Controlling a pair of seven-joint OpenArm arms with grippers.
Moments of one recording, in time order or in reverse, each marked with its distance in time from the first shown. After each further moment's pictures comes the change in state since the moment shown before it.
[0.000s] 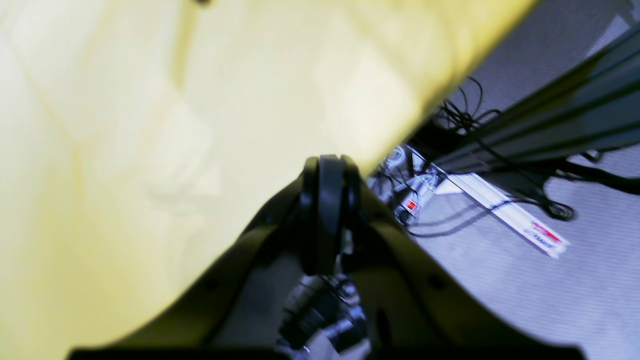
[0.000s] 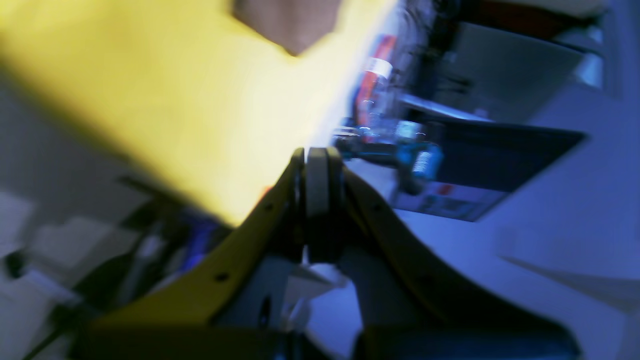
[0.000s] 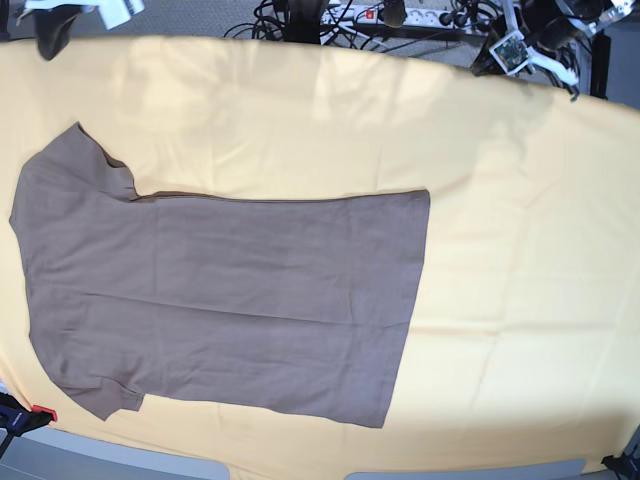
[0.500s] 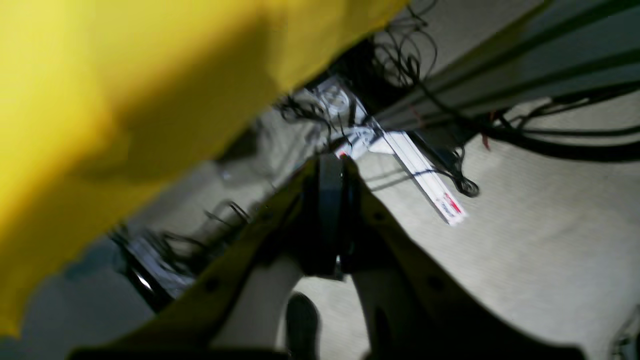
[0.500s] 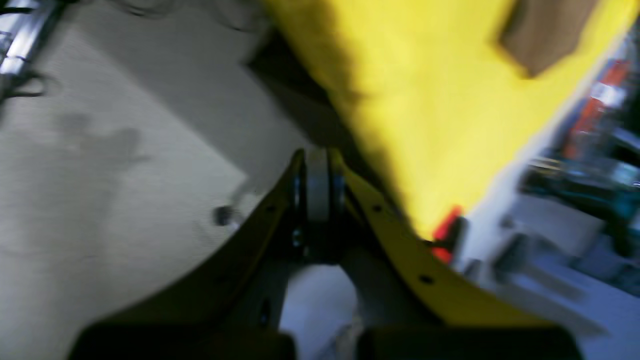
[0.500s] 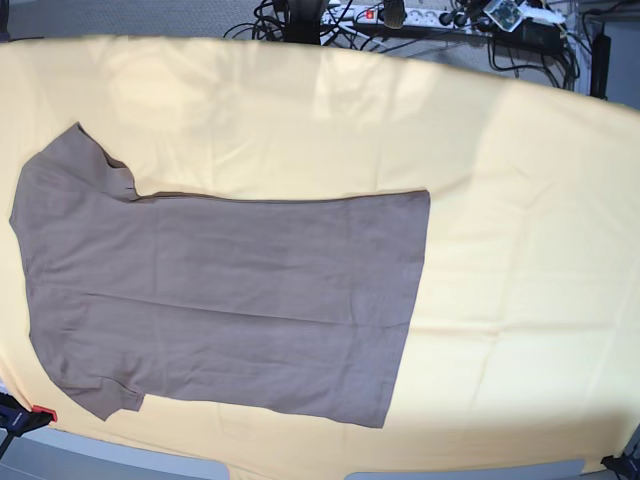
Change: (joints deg) left arm 9.5 8.7 2.3 -4.7 -0.1 1.6 0.0; right arm 0.2 -1.7 -16.2 -1.9 15.3 4.7 0.6
